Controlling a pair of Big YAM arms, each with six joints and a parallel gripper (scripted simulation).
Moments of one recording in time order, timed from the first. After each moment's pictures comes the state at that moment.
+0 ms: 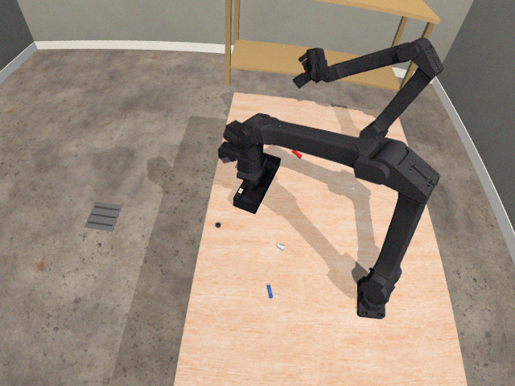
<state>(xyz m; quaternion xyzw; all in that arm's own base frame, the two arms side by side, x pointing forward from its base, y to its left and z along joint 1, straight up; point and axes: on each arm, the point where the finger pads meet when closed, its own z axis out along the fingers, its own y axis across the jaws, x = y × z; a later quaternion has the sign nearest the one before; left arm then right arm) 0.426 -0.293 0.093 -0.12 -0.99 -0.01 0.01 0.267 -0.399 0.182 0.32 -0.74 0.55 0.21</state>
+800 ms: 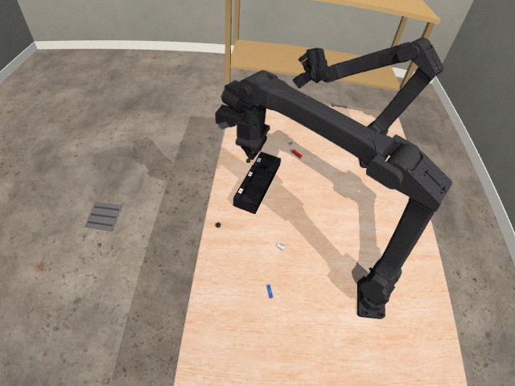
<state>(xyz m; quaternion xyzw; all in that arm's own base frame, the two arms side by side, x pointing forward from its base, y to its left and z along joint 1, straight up) 0.434 -0.299 0.225 -0.12 -0.99 0.00 0.00 0.267 -0.399 0.182 0.32 -0.74 0.55 0.21</state>
